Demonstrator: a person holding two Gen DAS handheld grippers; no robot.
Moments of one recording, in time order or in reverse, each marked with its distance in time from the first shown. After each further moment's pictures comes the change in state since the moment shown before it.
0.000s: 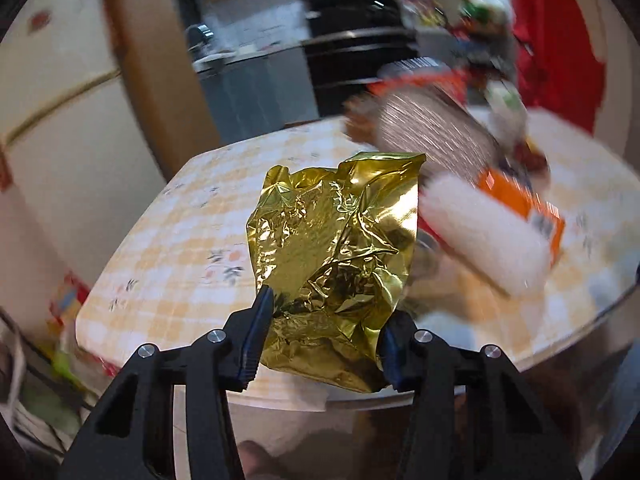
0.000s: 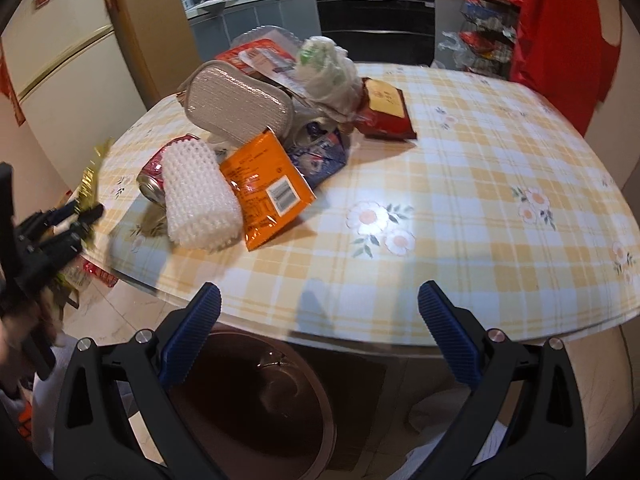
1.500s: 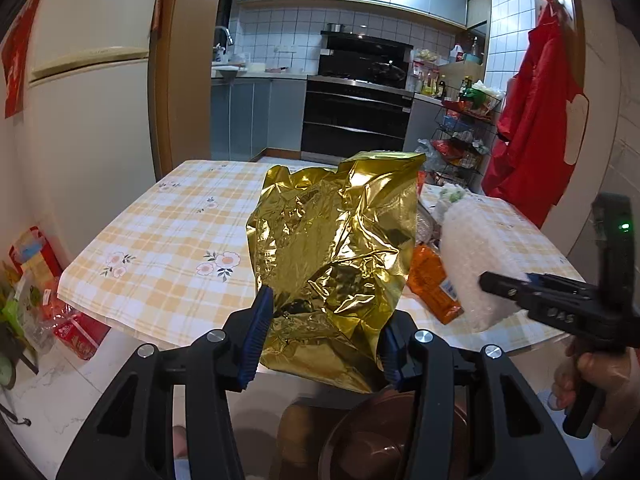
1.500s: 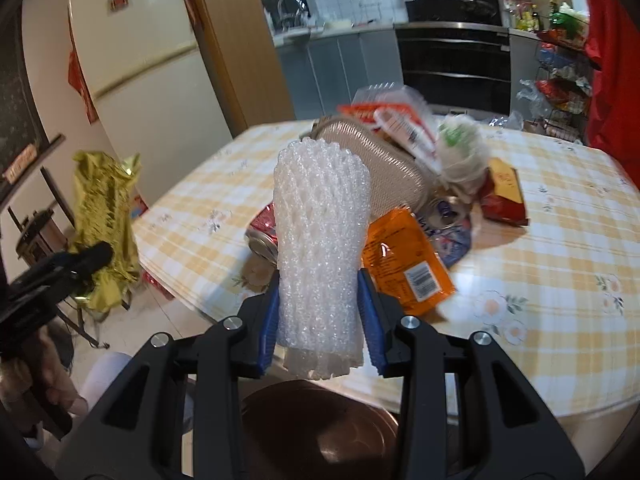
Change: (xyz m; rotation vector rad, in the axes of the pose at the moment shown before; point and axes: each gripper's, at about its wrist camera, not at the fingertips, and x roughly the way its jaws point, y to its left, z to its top) left arm -0.110 0.030 -0.006 -0.218 -0.118 -0.198; right arm -0.021 0.069 0.038 -0.101 -0.143 0.267
